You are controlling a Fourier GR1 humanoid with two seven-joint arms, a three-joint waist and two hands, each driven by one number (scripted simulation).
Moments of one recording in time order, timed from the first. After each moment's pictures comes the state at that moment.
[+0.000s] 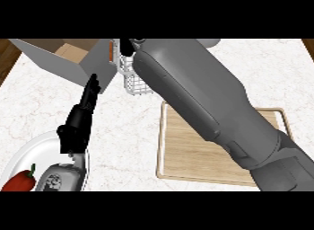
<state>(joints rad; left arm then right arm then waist) -0.16 0.01 -0.11 -1.57 -0.18 0.18 0.07 -1.44 -0.01 0.33 -0.79 0.87 0.14 1.04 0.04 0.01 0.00</state>
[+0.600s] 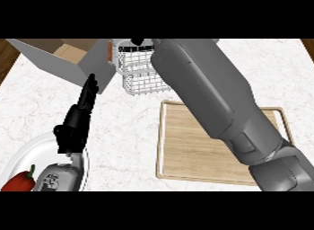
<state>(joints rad) -0.16 0.02 -0.09 -1.56 -0.17 0.17 0.06 -1.38 0.00 0.17 -0.76 0.77 -0.23 1.00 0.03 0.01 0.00</state>
